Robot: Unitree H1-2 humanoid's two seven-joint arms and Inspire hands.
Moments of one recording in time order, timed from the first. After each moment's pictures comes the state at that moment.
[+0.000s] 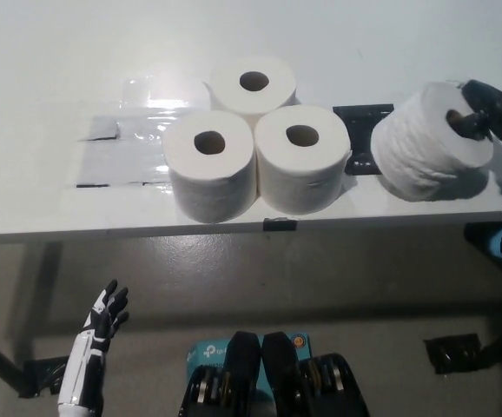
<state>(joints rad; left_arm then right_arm) 0.06 0.09 0.02 0.07 0.03 -0.24 -0.04 -1.18 -0.38 0.07 1.40 -0.28 0.00 0.32</state>
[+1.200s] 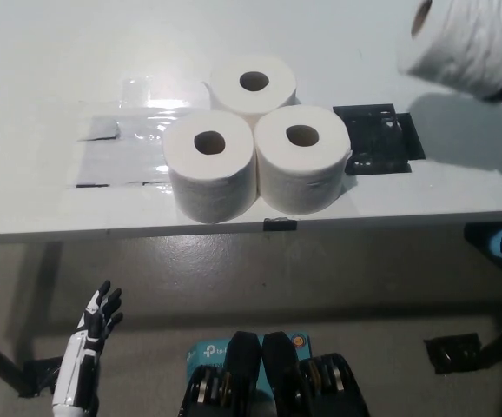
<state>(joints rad) 0.06 0.09 0.04 0.08 0.03 -0.24 -0.04 -1.28 -0.36 -0.55 1.40 0.22 0.27 0.51</state>
